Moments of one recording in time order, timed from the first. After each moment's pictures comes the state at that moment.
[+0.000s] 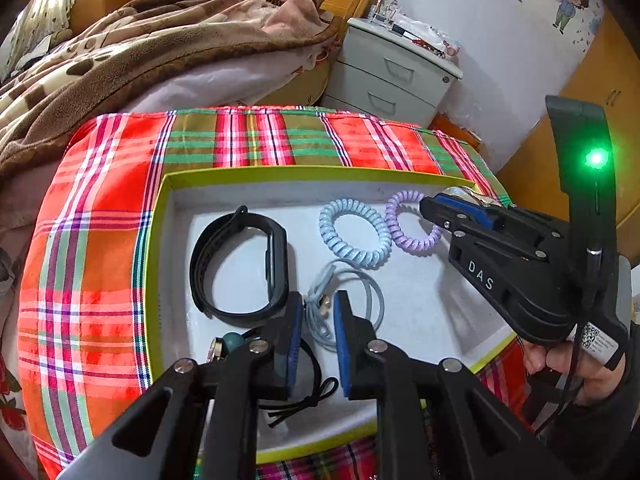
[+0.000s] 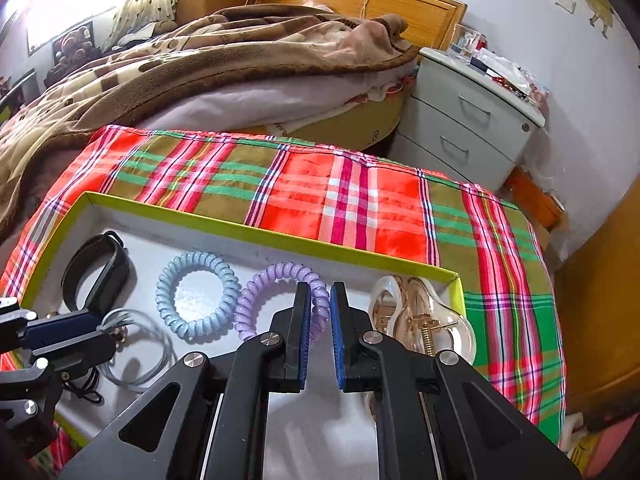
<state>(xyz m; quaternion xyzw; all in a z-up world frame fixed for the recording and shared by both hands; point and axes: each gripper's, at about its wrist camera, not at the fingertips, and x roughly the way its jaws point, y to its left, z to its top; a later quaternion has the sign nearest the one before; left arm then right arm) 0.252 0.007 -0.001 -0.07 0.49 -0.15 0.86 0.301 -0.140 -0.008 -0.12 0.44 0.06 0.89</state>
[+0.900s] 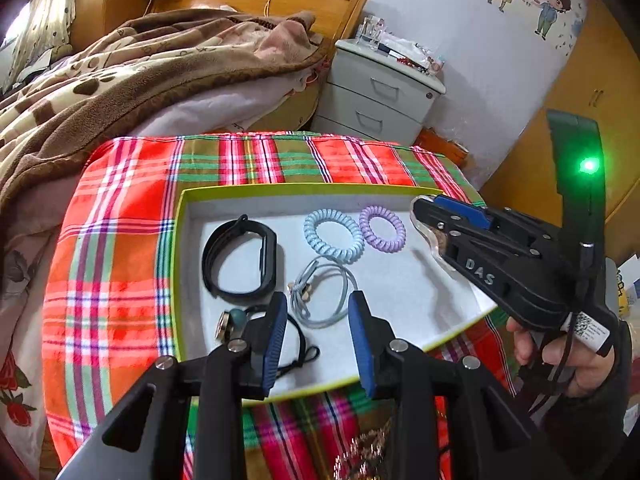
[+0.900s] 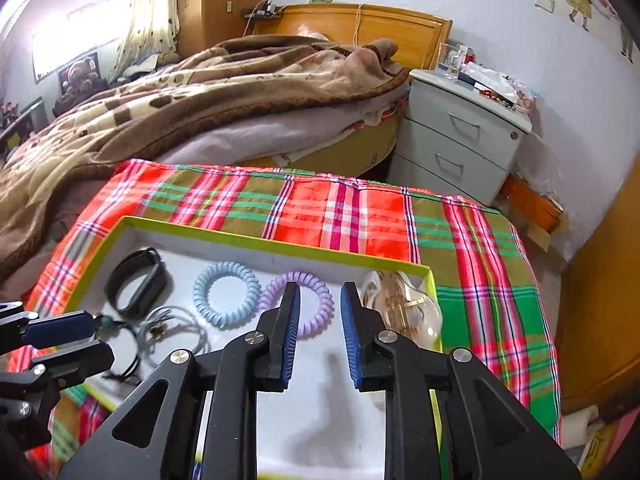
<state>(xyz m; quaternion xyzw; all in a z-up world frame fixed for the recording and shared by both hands) 0.219 0.017 0.029 -0.07 0.46 -0.16 0.87 0.263 -0.150 0.024 -0.08 0.40 0.07 0.91</state>
